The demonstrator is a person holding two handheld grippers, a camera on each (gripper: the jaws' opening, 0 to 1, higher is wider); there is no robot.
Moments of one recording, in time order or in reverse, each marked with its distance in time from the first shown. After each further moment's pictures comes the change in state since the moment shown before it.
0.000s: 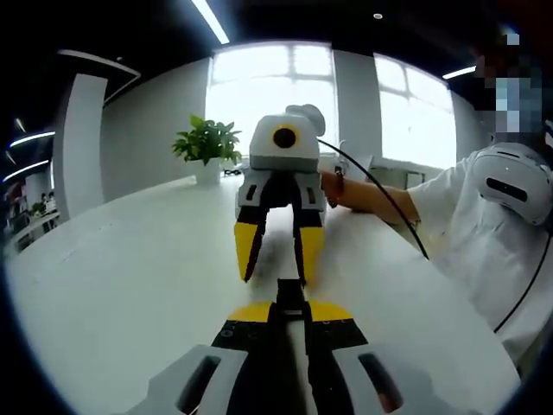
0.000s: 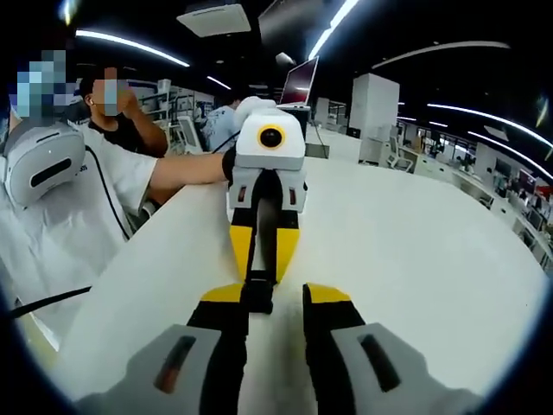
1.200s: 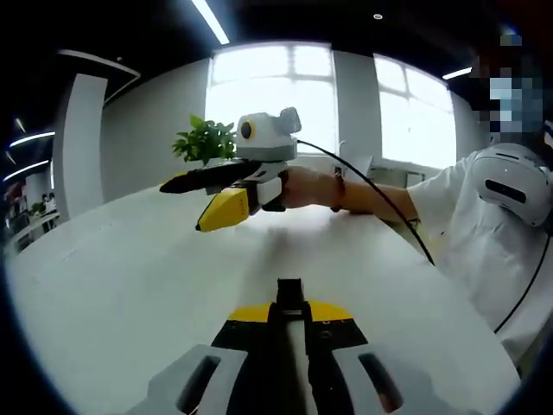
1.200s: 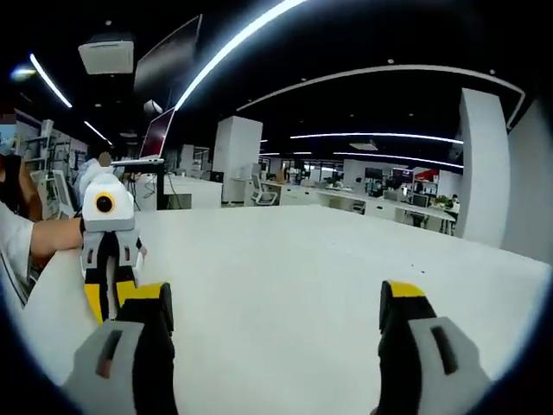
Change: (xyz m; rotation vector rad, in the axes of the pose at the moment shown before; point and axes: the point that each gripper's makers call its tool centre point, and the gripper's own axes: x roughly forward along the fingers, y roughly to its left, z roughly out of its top) left arm 0.001 -0.003 -0.001 0.001 -0.002 0.001; right arm -0.063 -0.123 0.009 0.178 -0.202 -0.716
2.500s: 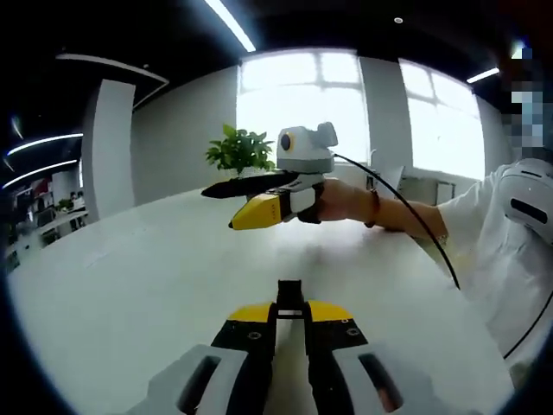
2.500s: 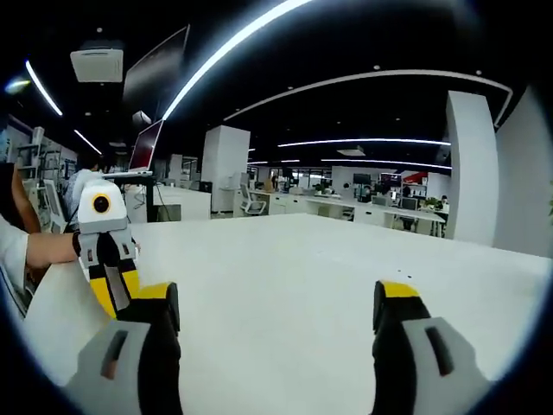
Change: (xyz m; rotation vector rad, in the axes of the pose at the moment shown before) left arm -0.015 0.024 0.028 -0.038 -0.075 0.189; right arm -0.008 -0.009 0.010 0.010 -0.034 -0.033
